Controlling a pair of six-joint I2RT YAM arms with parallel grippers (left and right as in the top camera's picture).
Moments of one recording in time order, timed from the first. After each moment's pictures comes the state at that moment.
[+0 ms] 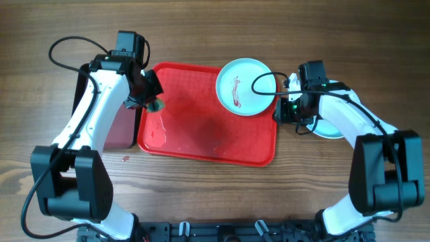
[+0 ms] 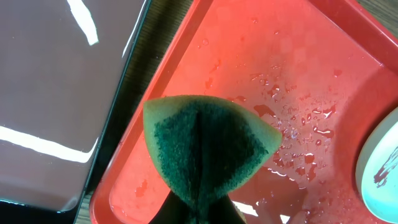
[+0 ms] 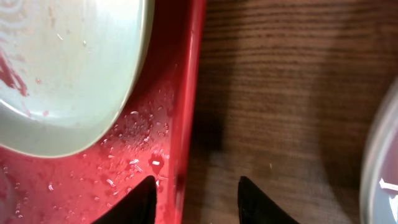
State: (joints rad) left arm -0.12 1.75 1.36 -0.95 0.05 -0.51; right arm 0.11 1.78 1.02 -0.63 -0.26 0.16
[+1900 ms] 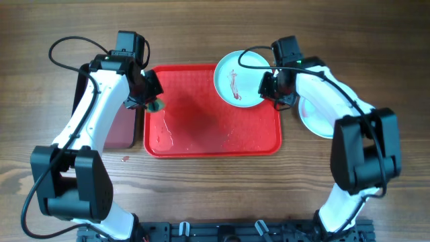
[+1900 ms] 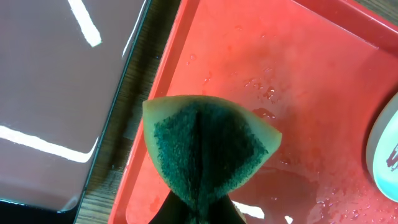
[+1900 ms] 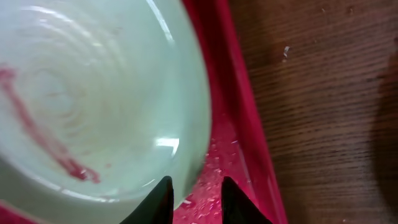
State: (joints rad) left arm -0.12 1.75 1.36 -0.95 0.05 -0.51; right arm 0.24 1.96 1.33 -0.71 -0.11 0.58
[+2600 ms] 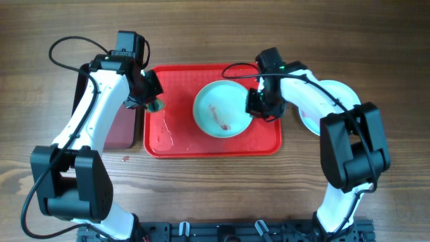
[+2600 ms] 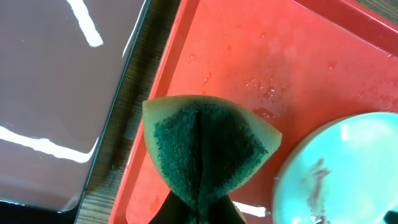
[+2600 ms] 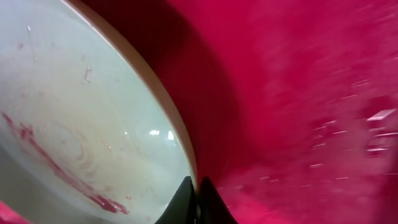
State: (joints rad) left arm -0.12 1.75 1.36 -0.95 0.05 -0.51; right arm 0.34 1.99 1.32 -0.82 -0.28 0.51
